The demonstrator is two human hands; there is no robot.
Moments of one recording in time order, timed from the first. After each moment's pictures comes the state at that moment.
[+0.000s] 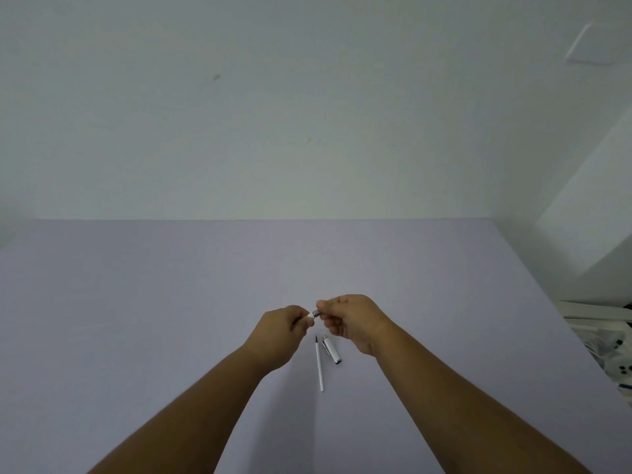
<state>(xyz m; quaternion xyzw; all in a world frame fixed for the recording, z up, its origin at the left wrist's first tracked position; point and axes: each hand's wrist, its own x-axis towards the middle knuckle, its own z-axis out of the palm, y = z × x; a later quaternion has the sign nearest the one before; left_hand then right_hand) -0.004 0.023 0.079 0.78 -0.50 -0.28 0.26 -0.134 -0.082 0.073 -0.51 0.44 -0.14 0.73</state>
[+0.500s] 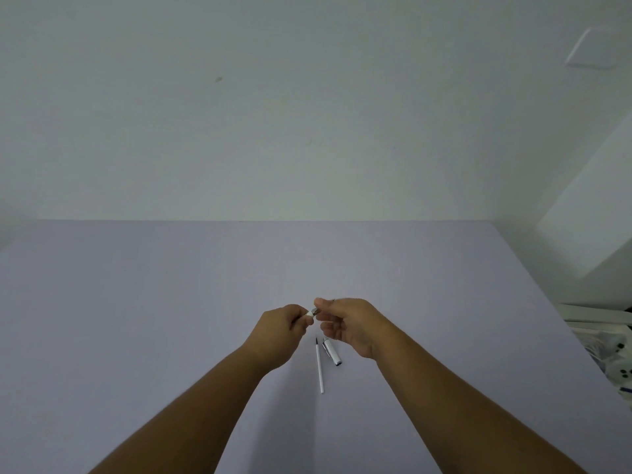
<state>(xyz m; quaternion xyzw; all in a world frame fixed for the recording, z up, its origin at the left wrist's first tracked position) -0.003 0.023 0.083 0.78 -0.50 -0.26 0.27 -0.133 -0.077 0.080 -0.46 0.42 -0.14 0.77</state>
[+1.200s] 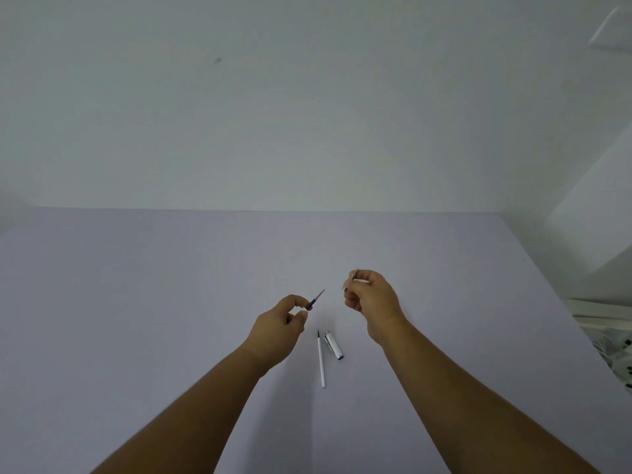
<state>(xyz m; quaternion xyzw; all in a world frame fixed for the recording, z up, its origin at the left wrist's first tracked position) -0.003 0.026 0.071 0.77 -0.38 -0.37 0.35 -0.132 -0.104 0.064 -0.46 0.50 -0.31 0.66</state>
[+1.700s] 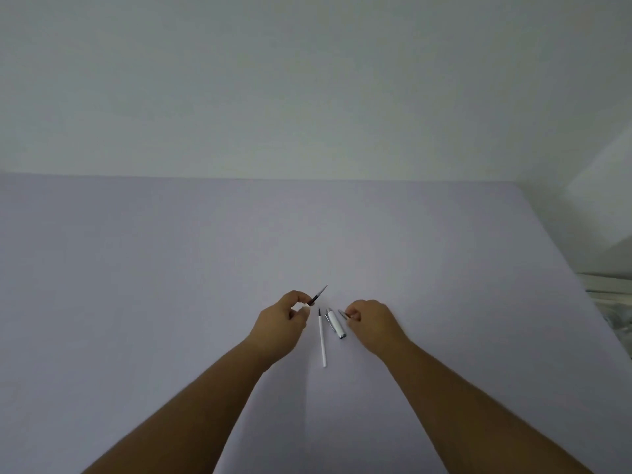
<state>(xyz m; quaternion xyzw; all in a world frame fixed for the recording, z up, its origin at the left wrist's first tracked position) -0.004 0.024 0.027 0.78 -0.36 -0.40 0.32 -0.159 -0.094 -0.032 -0.80 0.50 0.00 0.32</state>
